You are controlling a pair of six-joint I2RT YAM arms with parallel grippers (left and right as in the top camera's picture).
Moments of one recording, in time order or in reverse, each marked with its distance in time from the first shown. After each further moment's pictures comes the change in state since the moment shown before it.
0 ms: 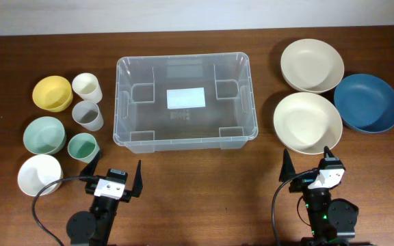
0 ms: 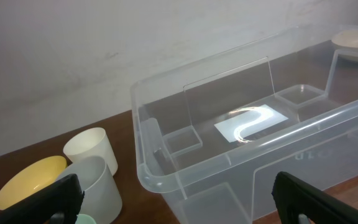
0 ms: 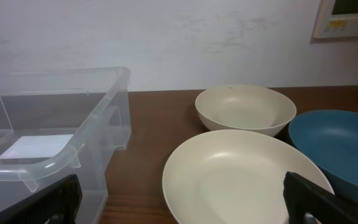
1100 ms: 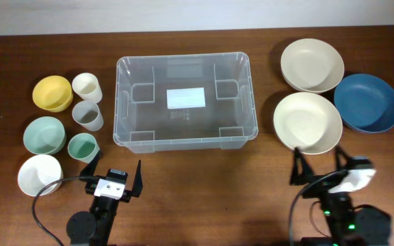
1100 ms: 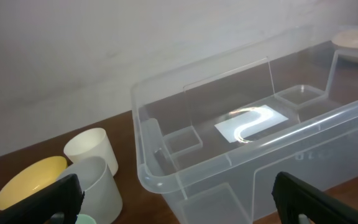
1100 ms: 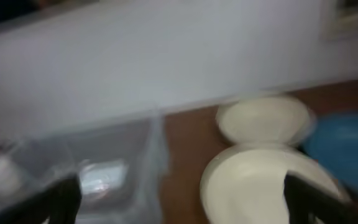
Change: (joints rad) left arm 0.000 0.000 0.000 0.000 0.000 0.000; right arm 0.000 0.161 0.506 -0.414 -0.013 0.194
